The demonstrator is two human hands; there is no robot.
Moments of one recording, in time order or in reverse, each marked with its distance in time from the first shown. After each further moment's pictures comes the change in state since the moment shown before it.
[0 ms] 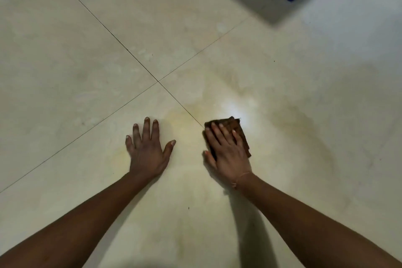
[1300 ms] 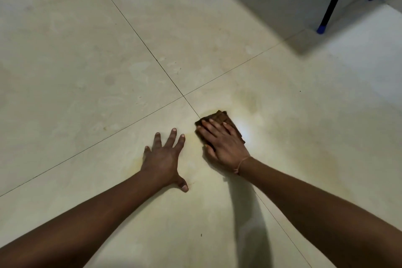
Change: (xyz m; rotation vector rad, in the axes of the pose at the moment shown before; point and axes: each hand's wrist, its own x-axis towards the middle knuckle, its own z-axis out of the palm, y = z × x) left_hand 0.021 -0.004 -0.049 0.205 -0.418 0.112; right_hand 0.109 -0.017 -0.007 -0.085 -0.086 -0.353
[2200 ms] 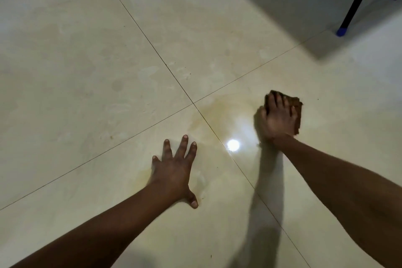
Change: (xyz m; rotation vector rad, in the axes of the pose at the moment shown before) left_hand 0.006 0.001 0.001 0.025 -0.034 0.028; right_hand 0.047 0.110 -0.033 -0.013 0.189 0.709
